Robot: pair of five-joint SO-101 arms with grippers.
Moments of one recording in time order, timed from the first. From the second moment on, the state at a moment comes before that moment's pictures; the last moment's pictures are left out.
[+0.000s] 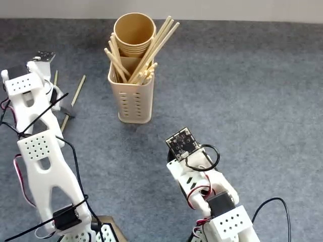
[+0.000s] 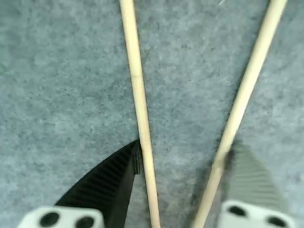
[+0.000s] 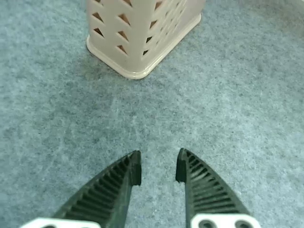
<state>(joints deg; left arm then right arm) -30.5 68.4 -71.3 99.6 -20.9 -29.0 -84.7 90.9 34.4 14.0</state>
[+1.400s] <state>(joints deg) -7.3 18.9 -92.1 101.1 -0.1 -29.0 -84.7 90.9 34.4 16.1</state>
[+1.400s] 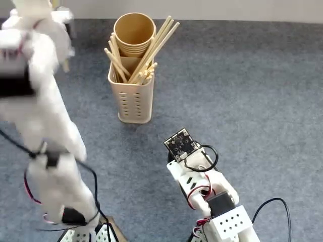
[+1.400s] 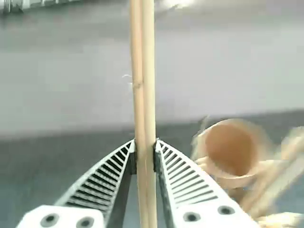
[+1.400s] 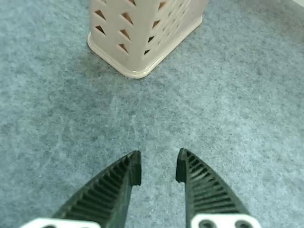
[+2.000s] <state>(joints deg) 15.3 -43.0 -16.1 85.1 0.8 -29.0 -84.7 90.9 34.4 16.1</state>
